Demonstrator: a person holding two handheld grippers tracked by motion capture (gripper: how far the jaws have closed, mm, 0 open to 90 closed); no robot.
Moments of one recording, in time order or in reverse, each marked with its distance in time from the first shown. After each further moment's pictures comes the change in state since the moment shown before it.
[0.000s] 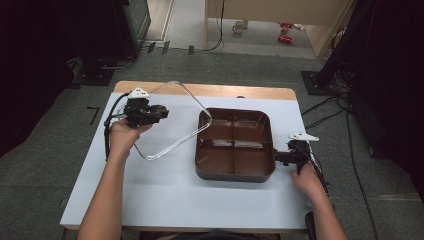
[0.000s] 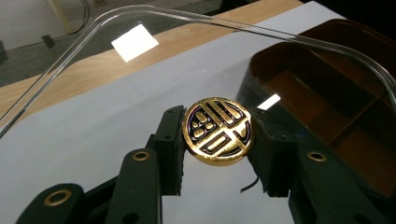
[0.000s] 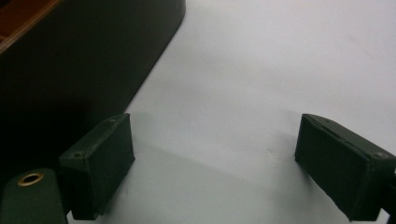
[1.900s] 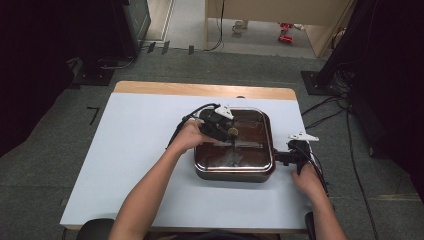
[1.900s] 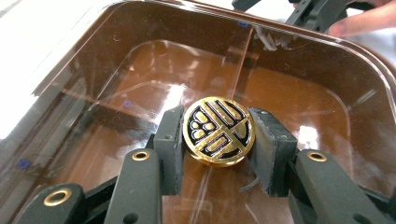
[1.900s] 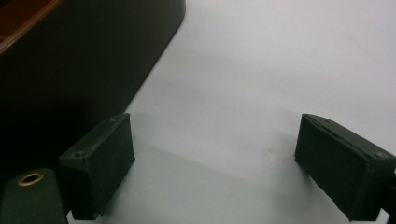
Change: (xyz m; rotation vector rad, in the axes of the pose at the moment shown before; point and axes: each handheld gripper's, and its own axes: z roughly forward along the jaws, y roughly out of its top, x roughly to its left) left arm -0.139 0.041 0.141 0.184 -0.455 0.415; right arm 0.000 0.000 0.000 0.000 -0.001 0.000
